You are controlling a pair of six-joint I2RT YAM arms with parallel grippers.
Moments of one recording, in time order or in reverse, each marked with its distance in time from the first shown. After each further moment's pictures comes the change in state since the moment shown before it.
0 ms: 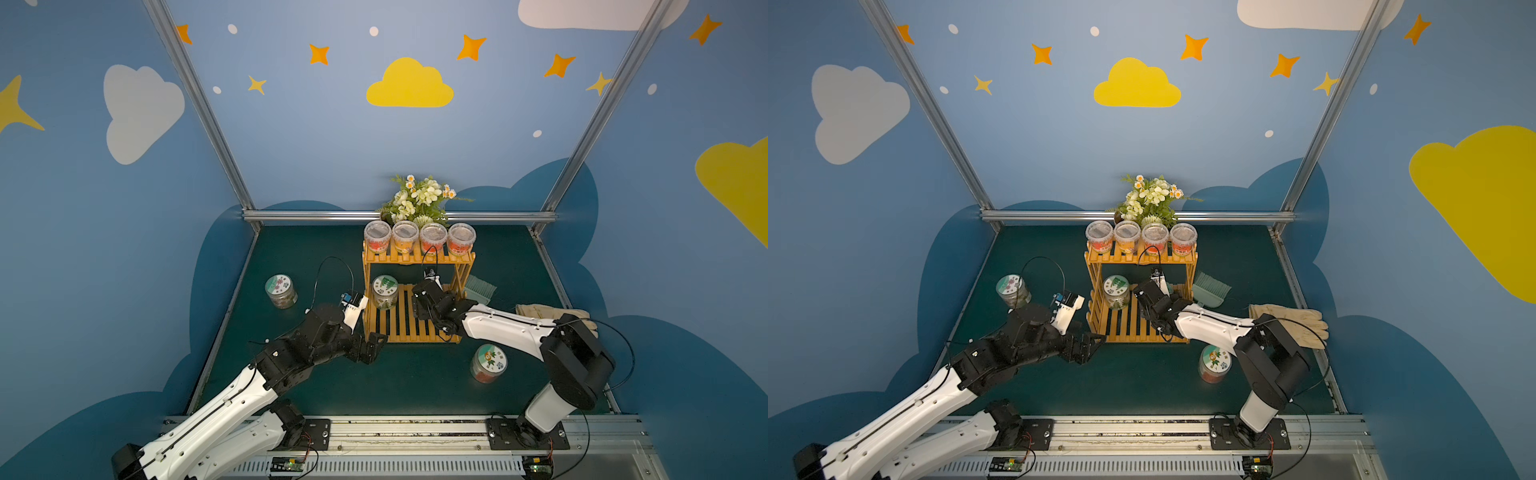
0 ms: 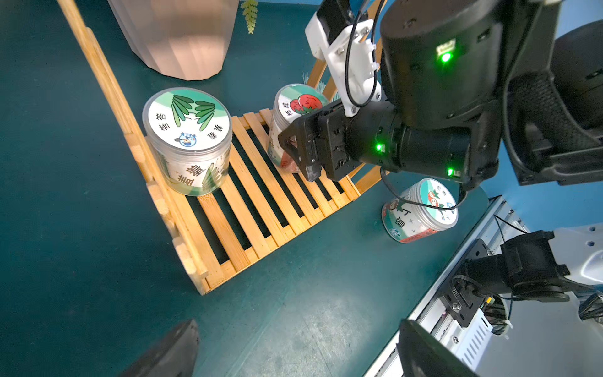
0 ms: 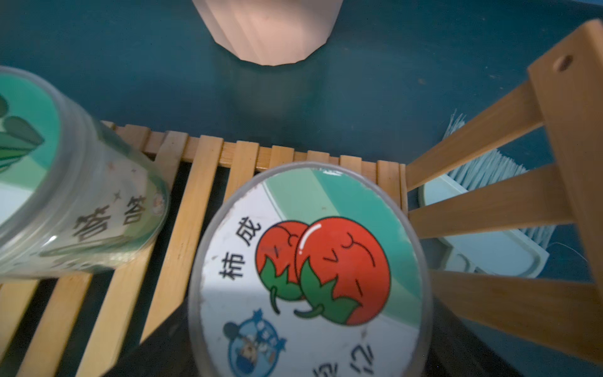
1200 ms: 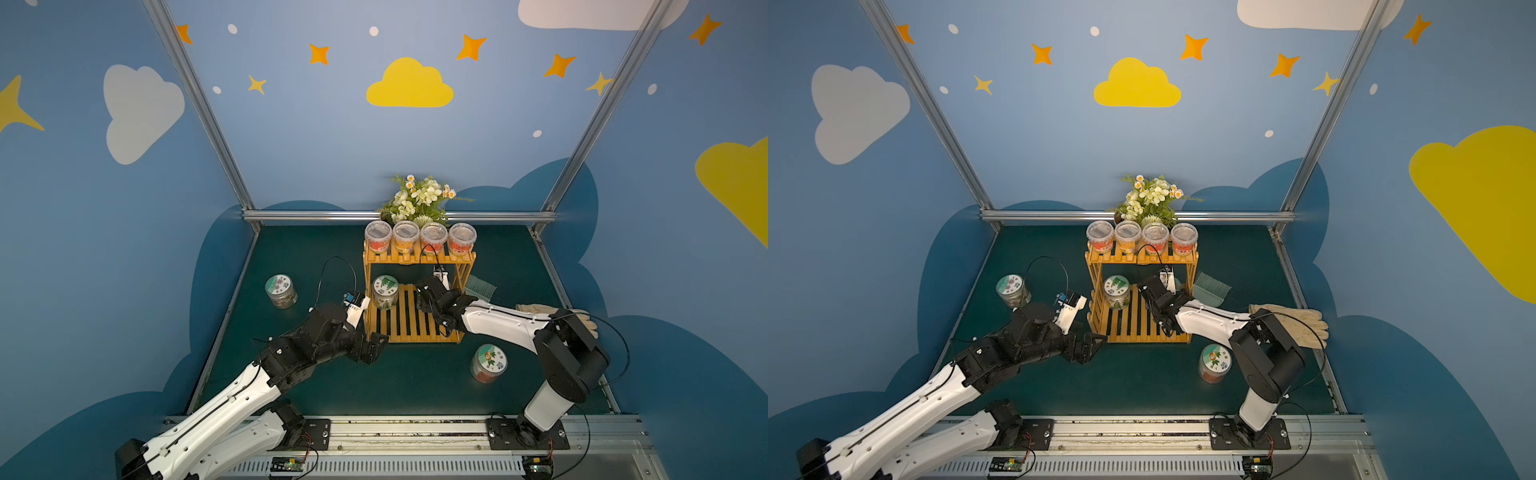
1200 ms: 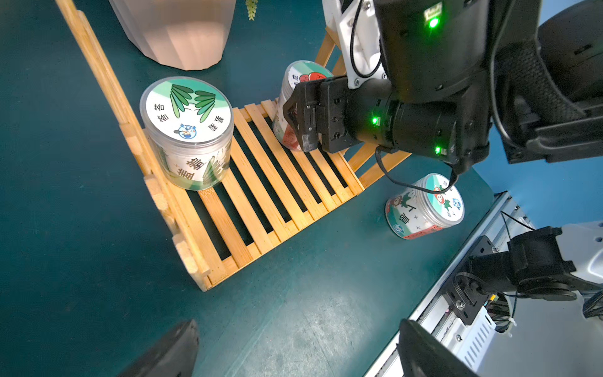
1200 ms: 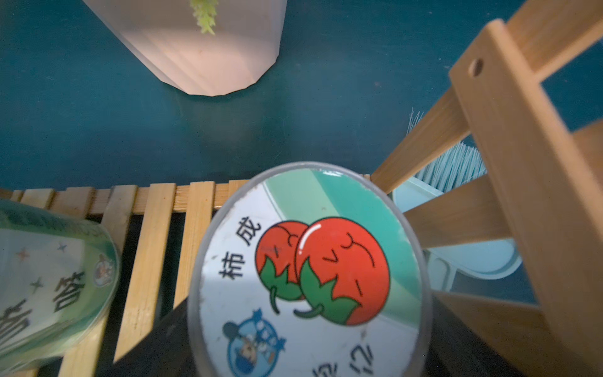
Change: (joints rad) left arm 0.000 0.028 0.001 0.000 0.004 0.000; right arm -0.045 0.039 0.014 0.032 0.057 0.086
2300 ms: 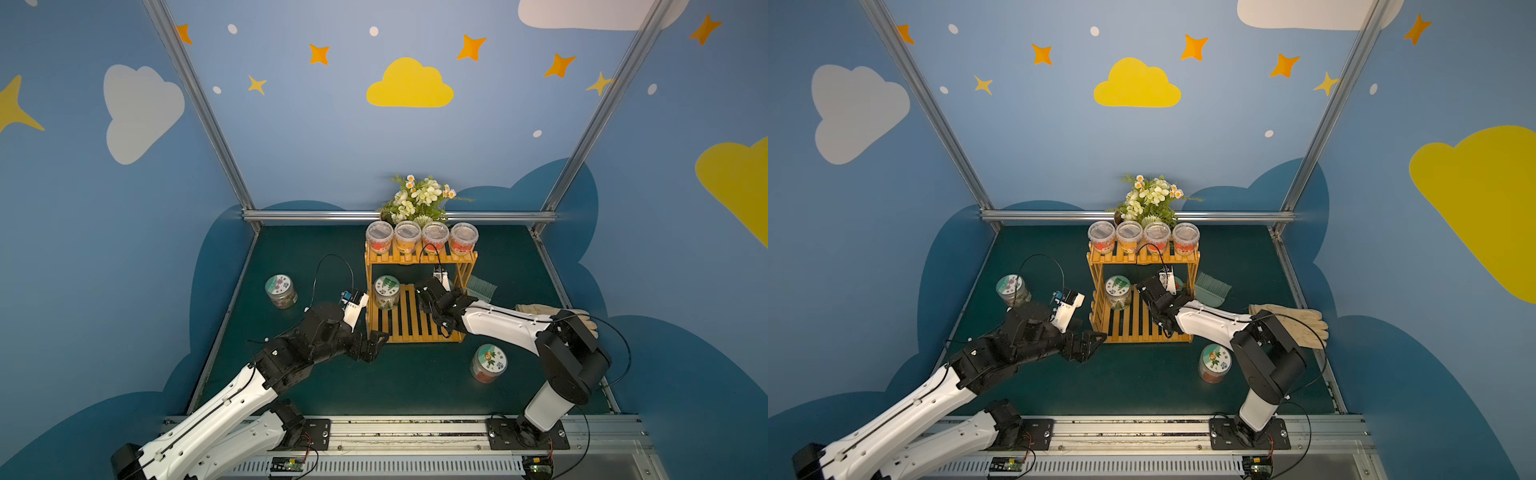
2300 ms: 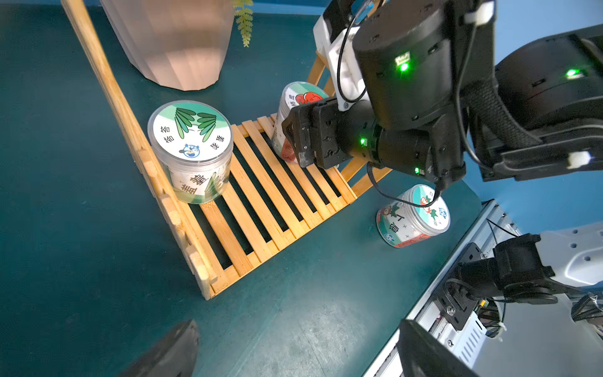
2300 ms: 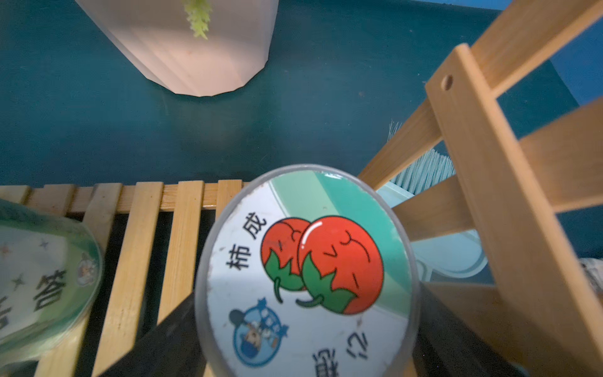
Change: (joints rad) left arm 0.000 -0.027 0.020 0.005 0.002 0.002; right arm 0.014 -0.011 0.002 -0.028 0.063 -0.042
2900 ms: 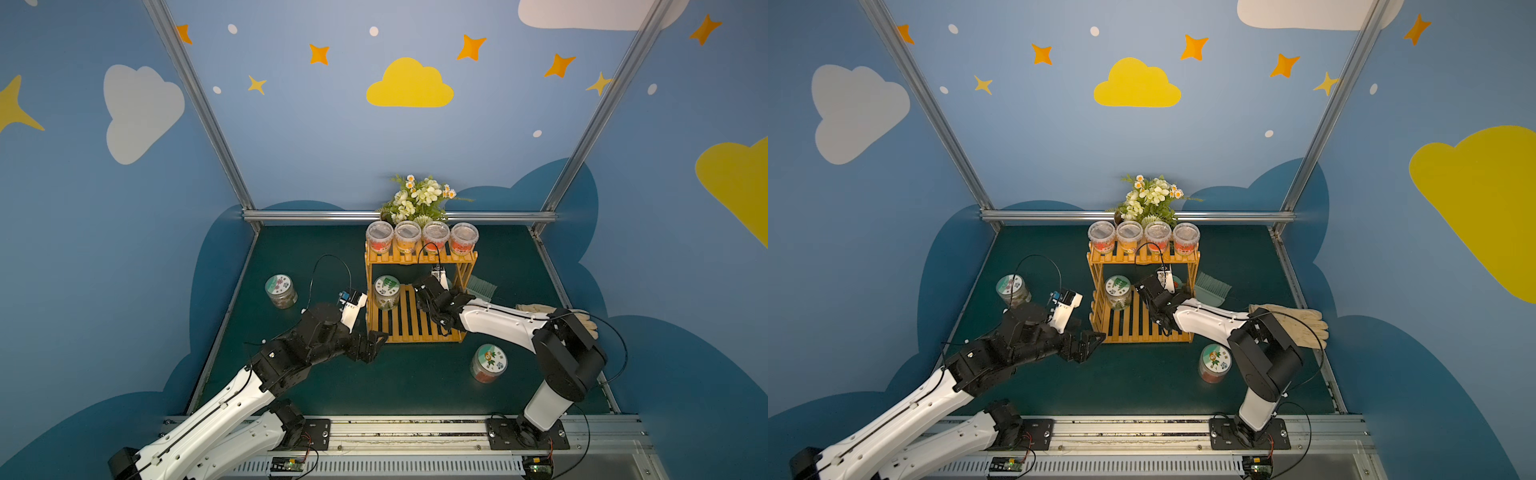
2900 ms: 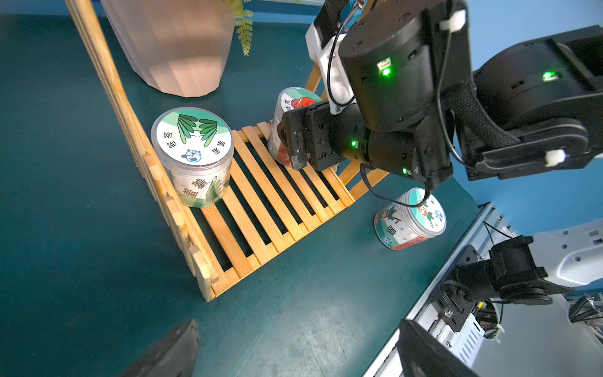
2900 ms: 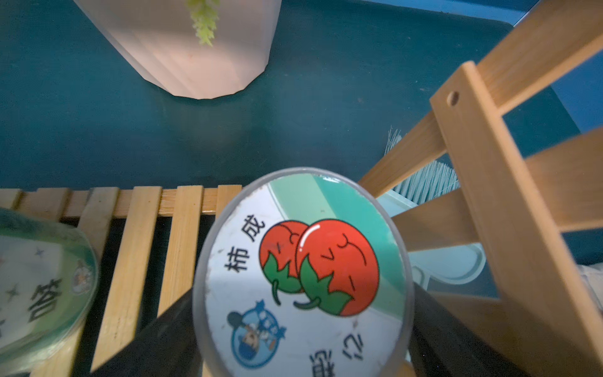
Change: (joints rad) left arm 0.000 -0.015 -0.002 -0.001 -0.003 0.000; right arm 0.002 0.023 0.030 -0.014 0.014 -0.015
